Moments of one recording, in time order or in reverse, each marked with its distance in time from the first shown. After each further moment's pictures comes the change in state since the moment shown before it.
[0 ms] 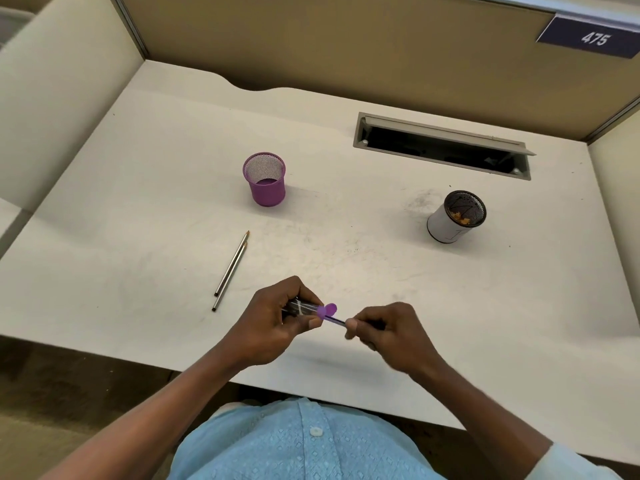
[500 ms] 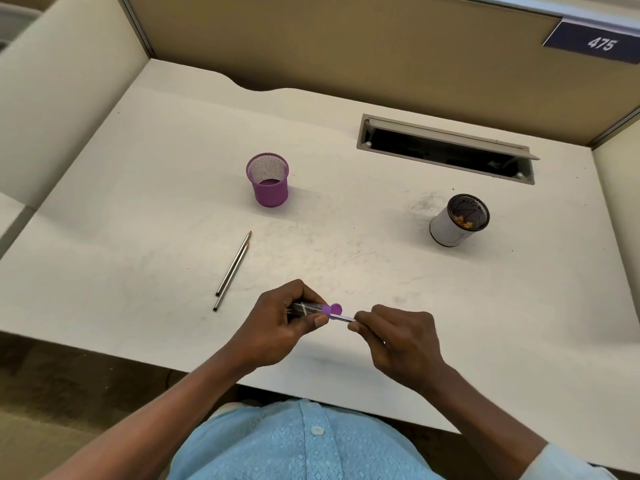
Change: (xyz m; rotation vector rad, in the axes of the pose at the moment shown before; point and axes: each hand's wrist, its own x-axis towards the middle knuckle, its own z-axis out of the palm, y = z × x) left_hand 0.001 0.000 0.007 -0.065 0.037 -0.055; right_hand -0.004 0.014 0.002 -0.685 0.274 -0.614
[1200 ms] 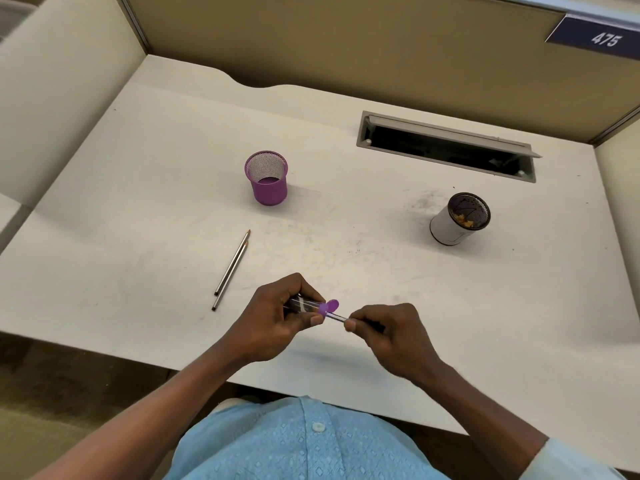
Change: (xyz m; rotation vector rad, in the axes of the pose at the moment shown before) left_hand 0.007 0.002 -0.008 0.060 -0.024 0.078; right_hand 0.012 0.002 0.002 0.483 -0.190 0.367
